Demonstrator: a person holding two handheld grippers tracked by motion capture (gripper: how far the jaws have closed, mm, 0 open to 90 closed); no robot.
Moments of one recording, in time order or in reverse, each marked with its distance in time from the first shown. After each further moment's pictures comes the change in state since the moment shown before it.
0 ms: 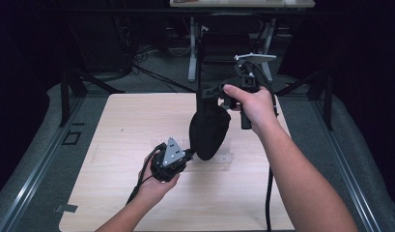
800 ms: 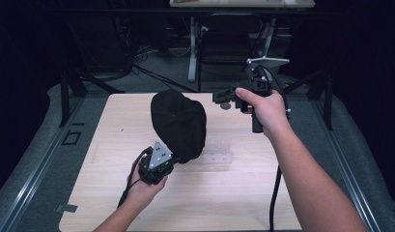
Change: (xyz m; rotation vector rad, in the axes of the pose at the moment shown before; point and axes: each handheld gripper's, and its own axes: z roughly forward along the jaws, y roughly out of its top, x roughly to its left) left arm 0.019 -0.033 -0.010 0.020 0.026 -0.059; right arm -0.016 -0.008 -0.021 -0.024 -0.033 0.010
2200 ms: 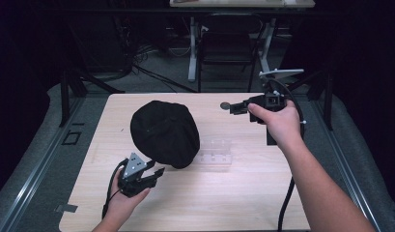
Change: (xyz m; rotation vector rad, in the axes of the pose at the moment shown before) left arm 0.028 -0.062 -0.028 0.016 0.017 -0.166; right arm -0.023 -0.028 -0.021 -0.049 -0.227 -0.109
